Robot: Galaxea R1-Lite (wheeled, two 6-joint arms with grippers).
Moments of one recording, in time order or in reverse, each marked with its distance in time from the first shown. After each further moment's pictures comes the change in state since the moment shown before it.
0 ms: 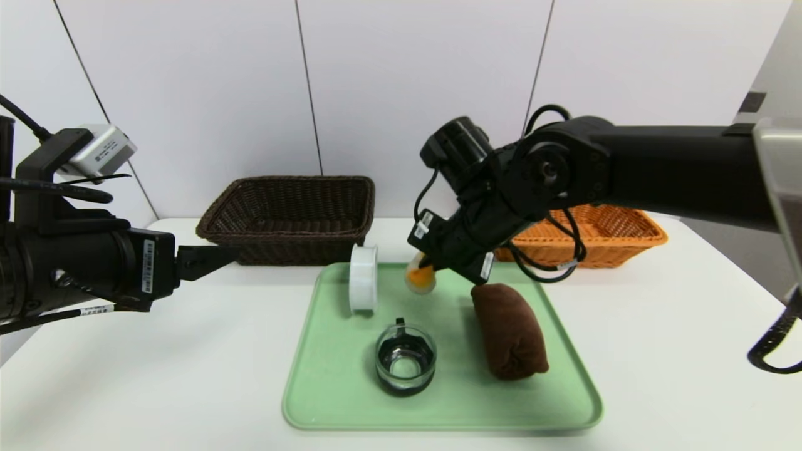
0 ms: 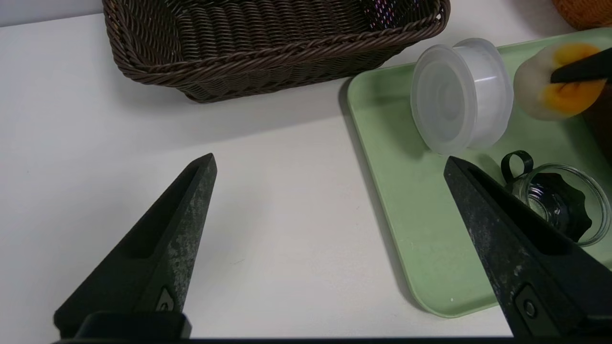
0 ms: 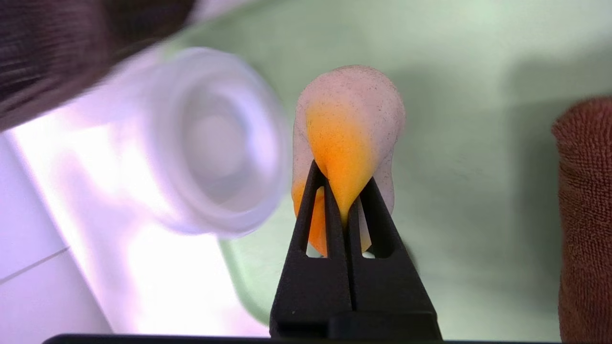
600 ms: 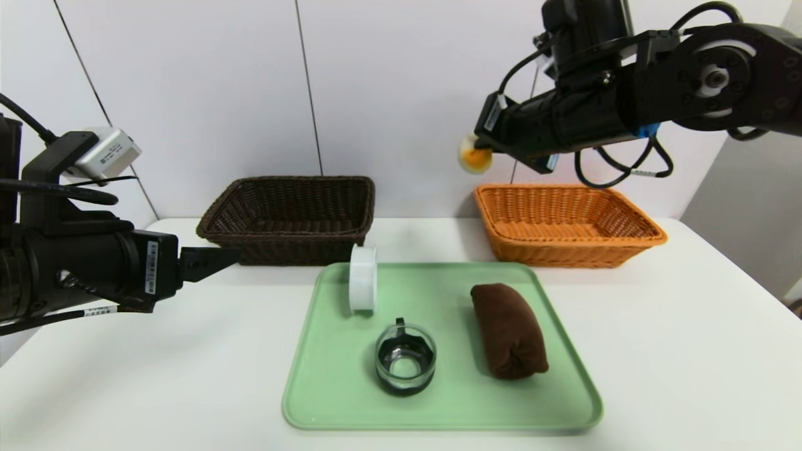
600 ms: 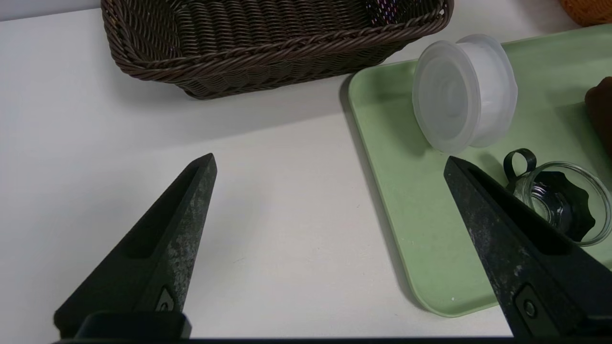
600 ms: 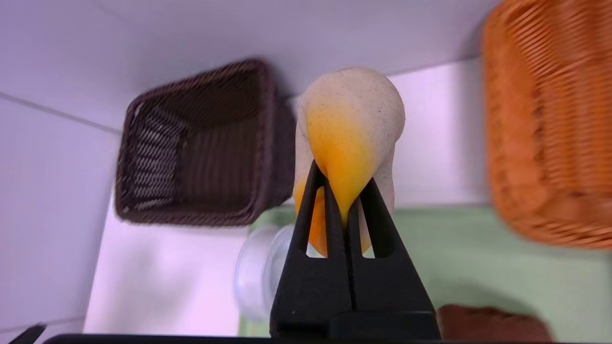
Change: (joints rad) left arm 0.000 0.008 0.002 0.000 0.000 -0.001; right arm -0.166 -0.188 0.002 -0.281 -0.121 -0.346
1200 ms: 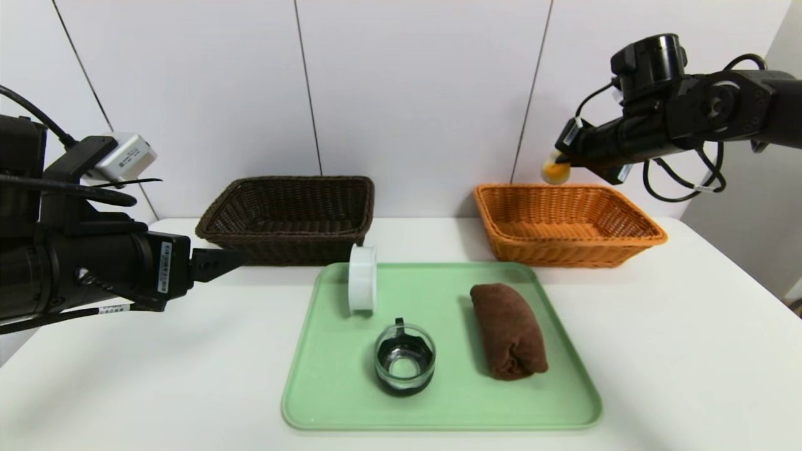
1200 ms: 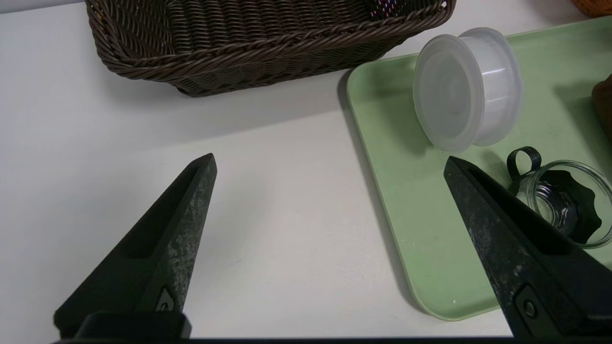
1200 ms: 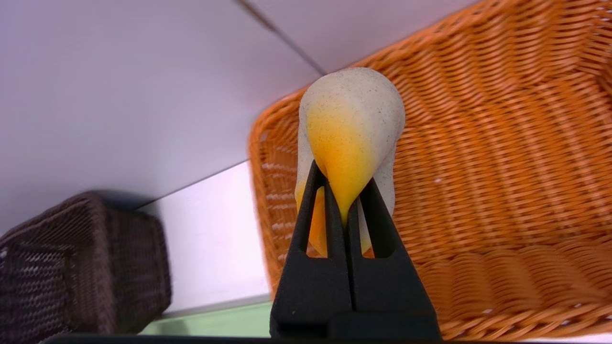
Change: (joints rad) left arm -0.003 0.033 -0.007 -0.002 -0.001 0.001; right arm -0.345 0.102 0.000 -0.004 0.083 -0.022
